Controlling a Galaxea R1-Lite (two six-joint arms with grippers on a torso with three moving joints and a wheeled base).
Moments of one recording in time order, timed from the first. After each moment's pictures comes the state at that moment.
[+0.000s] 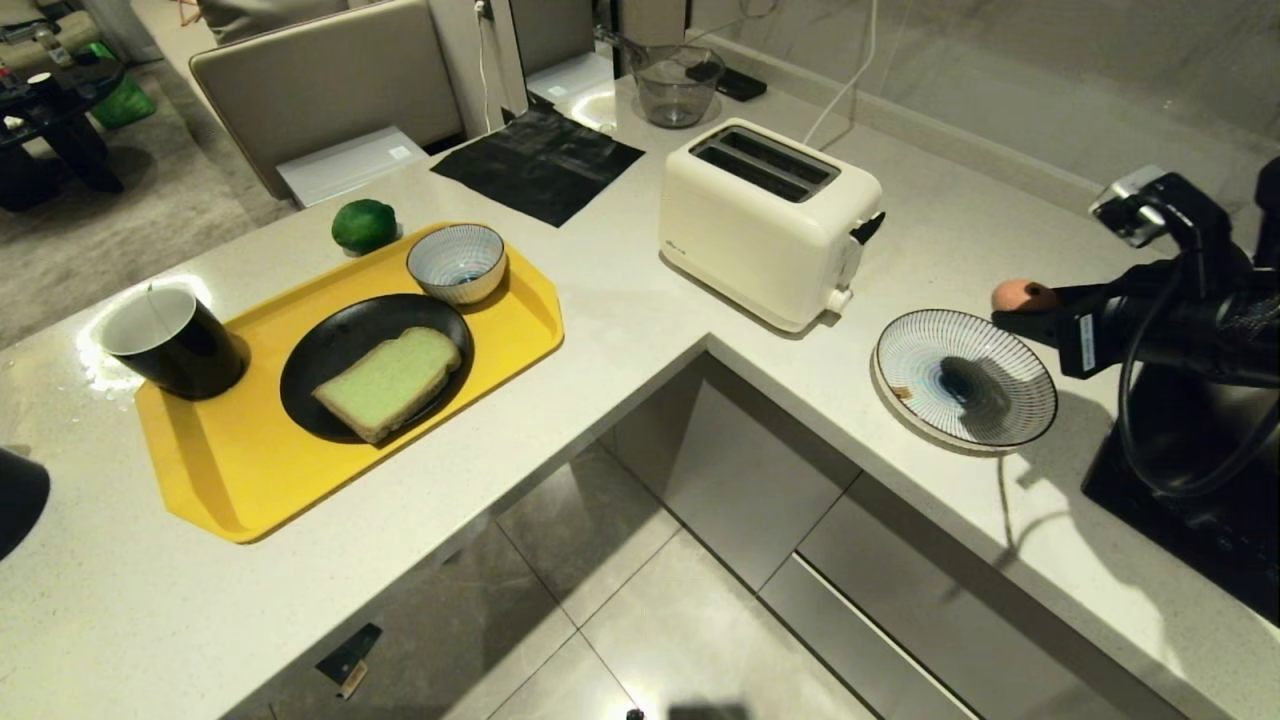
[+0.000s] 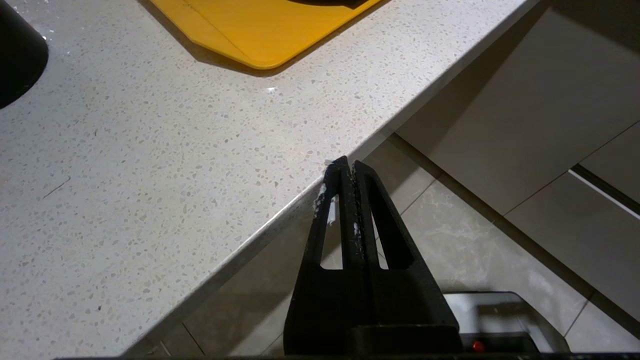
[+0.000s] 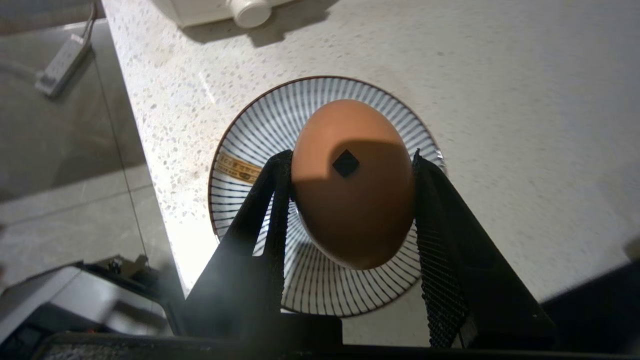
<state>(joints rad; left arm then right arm) 0.00 0.00 0.00 -0.01 0.00 0.00 -0.02 1.58 -1.13 -0.17 0.22 -0.35</state>
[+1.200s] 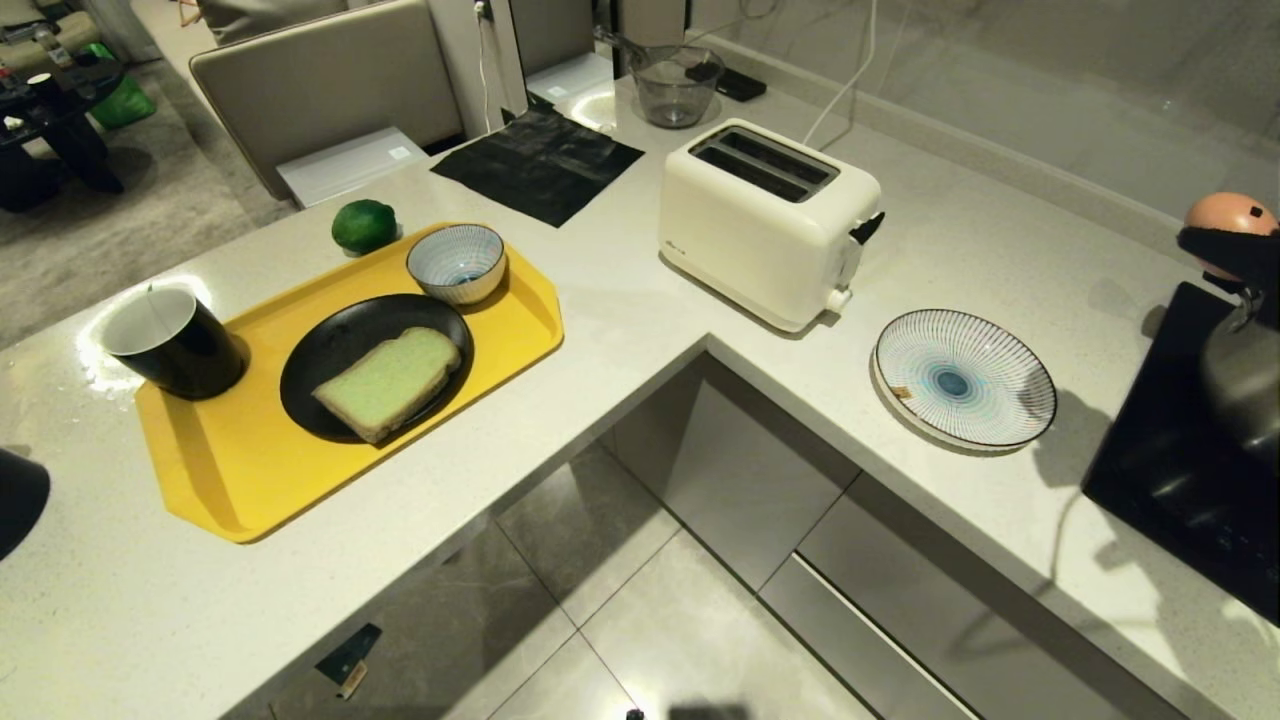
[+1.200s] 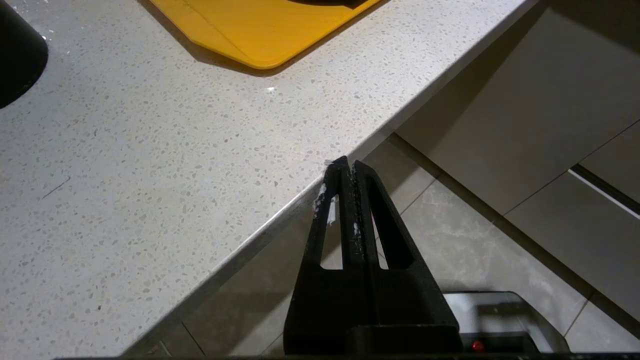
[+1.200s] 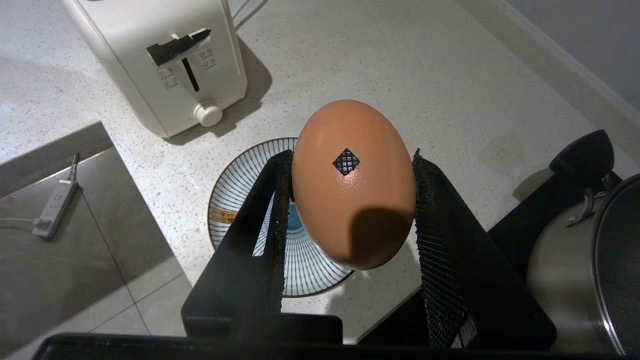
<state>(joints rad) 0.00 0.00 0.00 -0.01 0.00 0.00 -0.09 1.25 -0.97 -0.27 0.13 -0.10</state>
